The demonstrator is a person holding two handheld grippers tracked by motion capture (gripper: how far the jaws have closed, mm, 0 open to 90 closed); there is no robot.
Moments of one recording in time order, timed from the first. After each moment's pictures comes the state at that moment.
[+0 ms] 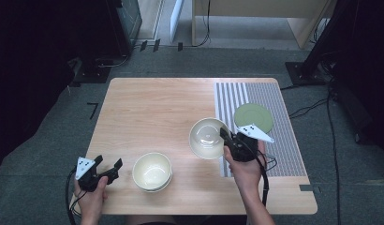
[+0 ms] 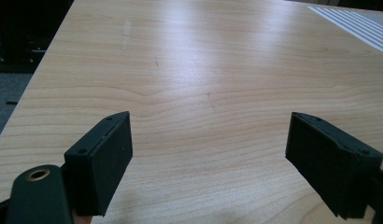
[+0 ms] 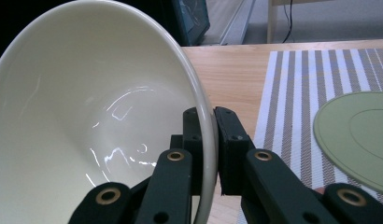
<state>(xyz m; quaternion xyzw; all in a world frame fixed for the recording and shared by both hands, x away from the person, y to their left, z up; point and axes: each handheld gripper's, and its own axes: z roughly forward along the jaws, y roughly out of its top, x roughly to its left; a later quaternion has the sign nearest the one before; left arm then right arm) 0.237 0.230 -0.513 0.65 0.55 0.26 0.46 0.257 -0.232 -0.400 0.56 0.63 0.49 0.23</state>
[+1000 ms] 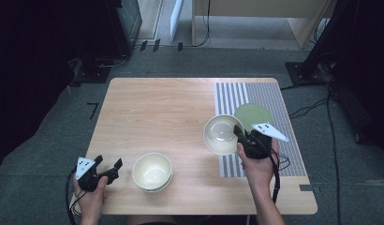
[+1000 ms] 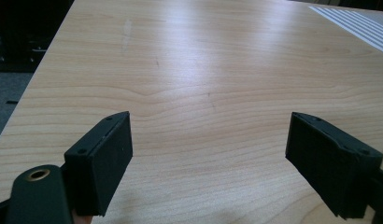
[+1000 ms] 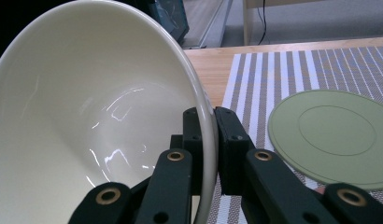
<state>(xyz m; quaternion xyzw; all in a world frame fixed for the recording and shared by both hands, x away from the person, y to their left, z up) 0.238 0.230 -0.513 0.65 0.55 0.26 0.46 0.261 -0.267 -0.401 0.58 0.61 0.47 0.25</state>
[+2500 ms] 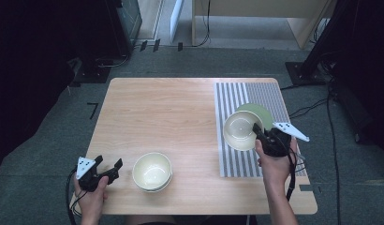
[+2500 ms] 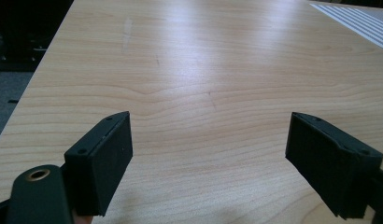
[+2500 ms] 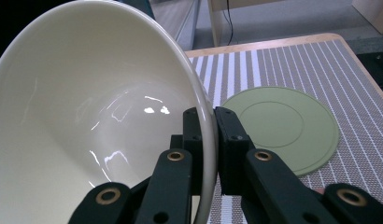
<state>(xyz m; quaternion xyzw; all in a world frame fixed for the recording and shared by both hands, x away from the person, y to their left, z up) 0.238 0.229 -0.513 0.65 0.55 0.26 0.45 0.264 -0.317 -0.406 0.62 0.58 0.46 0.27</state>
